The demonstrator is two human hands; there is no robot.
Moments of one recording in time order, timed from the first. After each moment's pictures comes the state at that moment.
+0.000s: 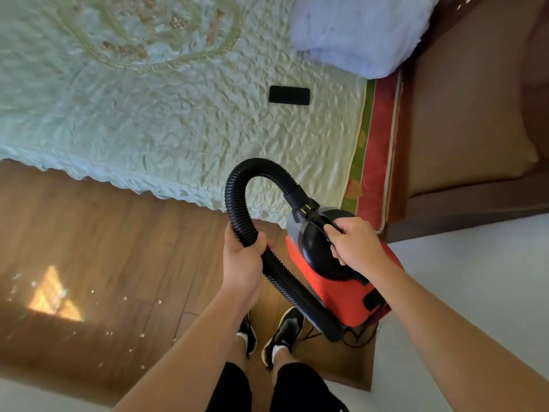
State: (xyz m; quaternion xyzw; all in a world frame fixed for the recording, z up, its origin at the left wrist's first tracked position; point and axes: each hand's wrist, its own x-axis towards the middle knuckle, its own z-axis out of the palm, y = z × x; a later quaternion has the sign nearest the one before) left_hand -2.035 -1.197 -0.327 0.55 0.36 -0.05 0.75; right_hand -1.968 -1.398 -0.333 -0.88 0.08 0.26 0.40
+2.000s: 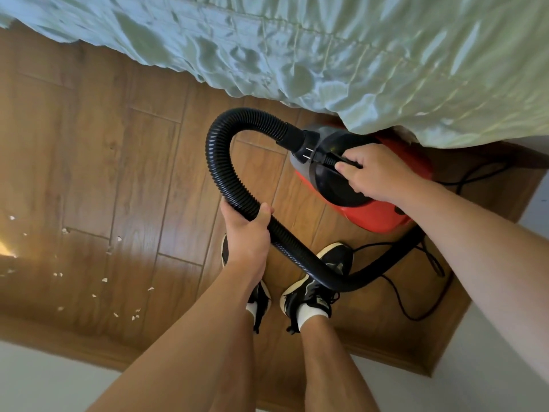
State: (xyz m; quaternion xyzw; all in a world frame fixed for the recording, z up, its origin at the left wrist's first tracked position) left_hand -2.043 -1.177 -0.834 0.57 0.51 -0.10 0.64; right_hand -1.897 -1.368 -0.852 -0.85 -0.06 0.43 0.28
